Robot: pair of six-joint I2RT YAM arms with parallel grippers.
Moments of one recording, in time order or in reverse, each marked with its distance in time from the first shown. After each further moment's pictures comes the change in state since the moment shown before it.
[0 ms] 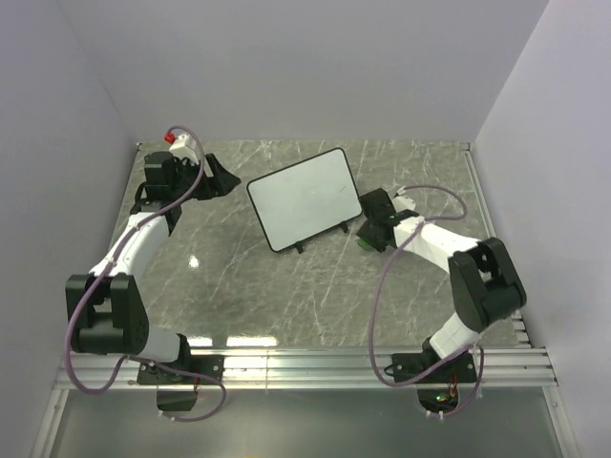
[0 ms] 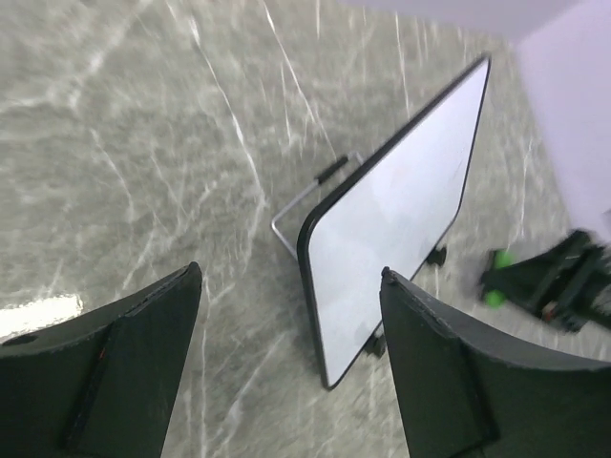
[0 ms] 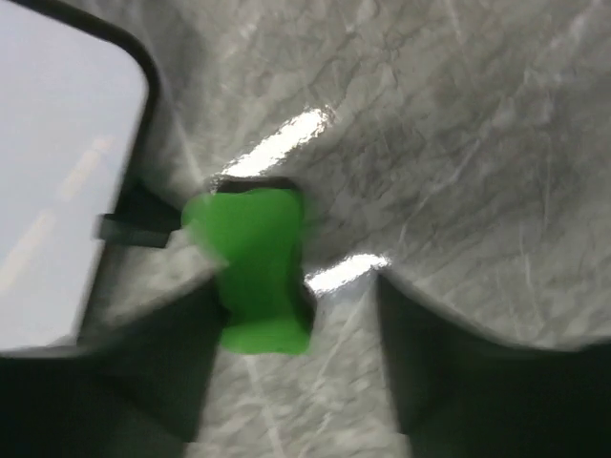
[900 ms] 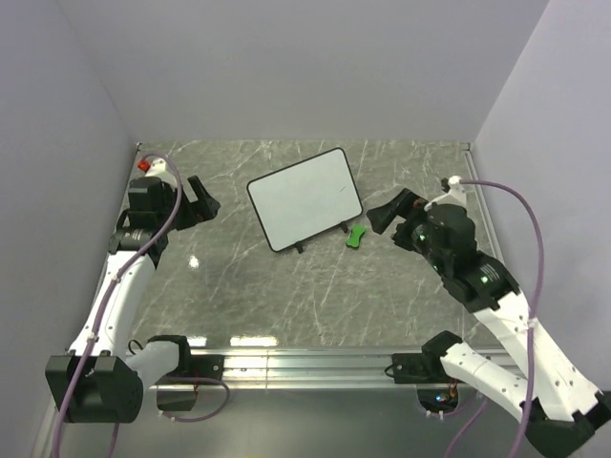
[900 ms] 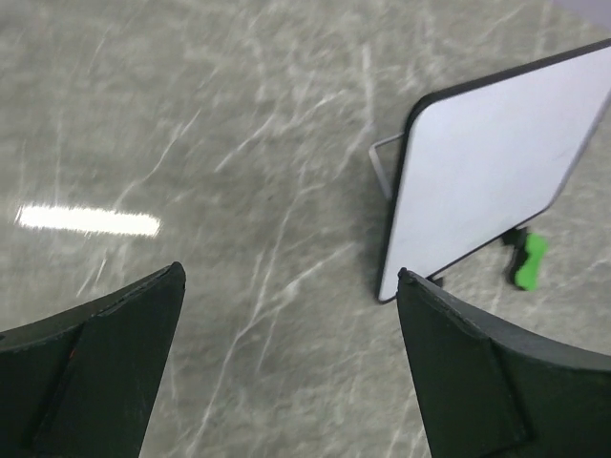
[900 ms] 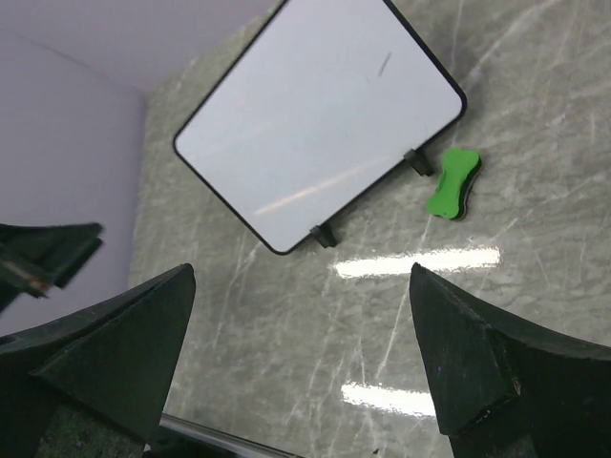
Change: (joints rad) left arm 0.000 -0.370 -0.083 -0.394 -0.328 -0.025; right arm 0.100 -0.760 0.035 -0.180 -0.131 -0.221
